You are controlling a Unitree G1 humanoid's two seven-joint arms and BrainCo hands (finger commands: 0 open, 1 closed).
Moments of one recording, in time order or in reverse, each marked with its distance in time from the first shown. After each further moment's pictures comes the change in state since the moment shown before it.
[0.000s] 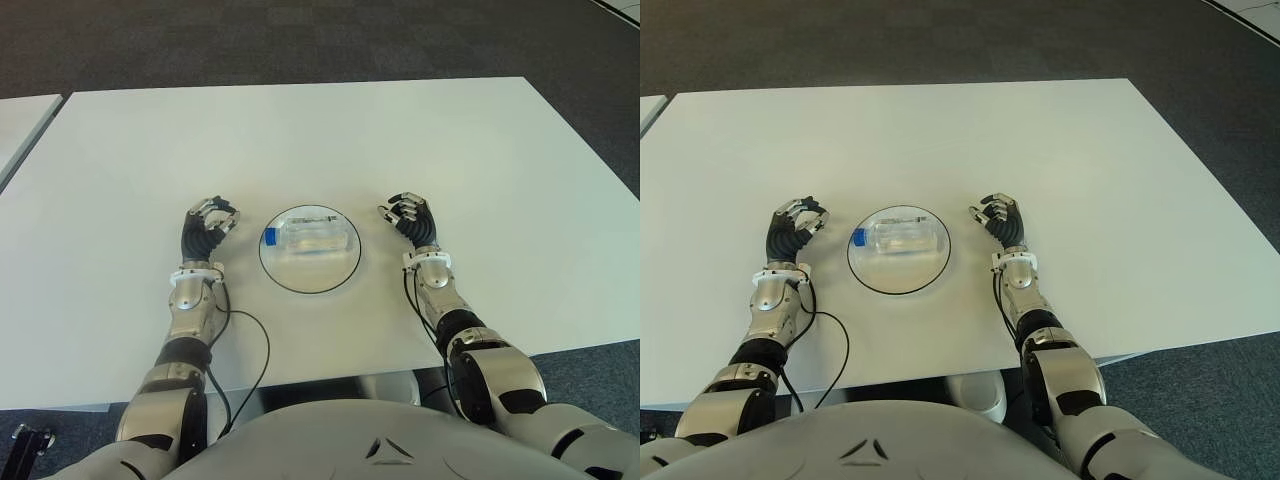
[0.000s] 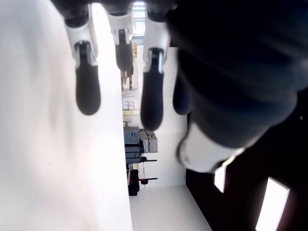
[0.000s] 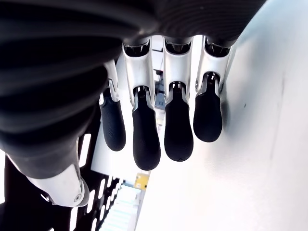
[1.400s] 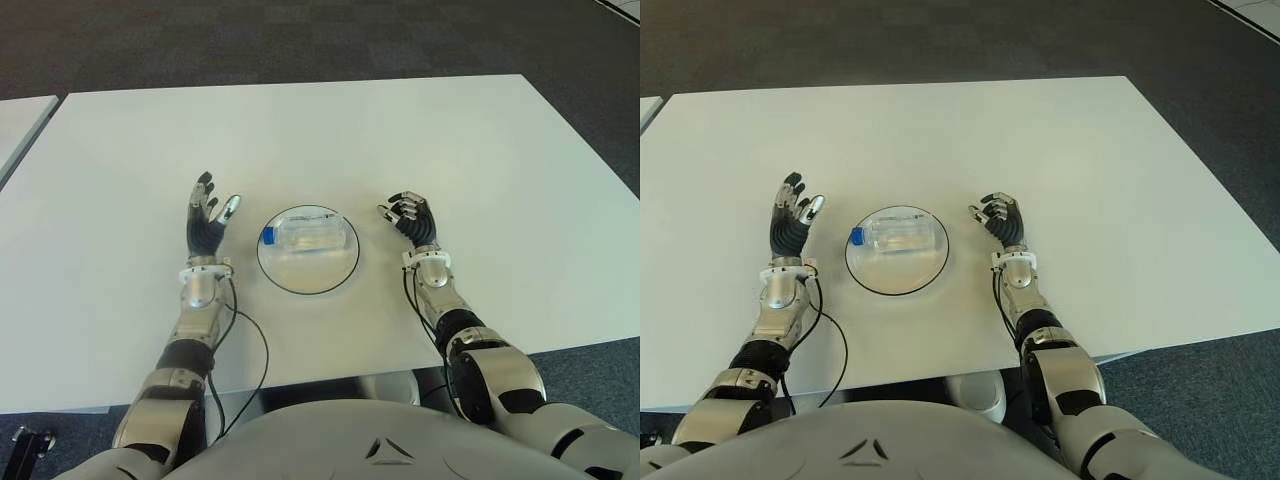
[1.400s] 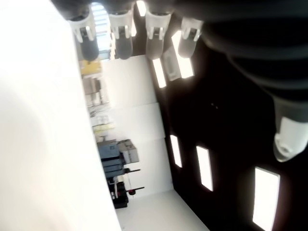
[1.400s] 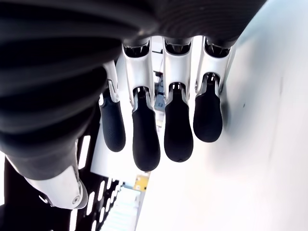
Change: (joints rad) left arm 0.045 0.023 -0.132 -0.119 0.023 -0.031 0.201; right arm -0.003 0.000 0.002 -0.002 -0.002 0.000 -0.018
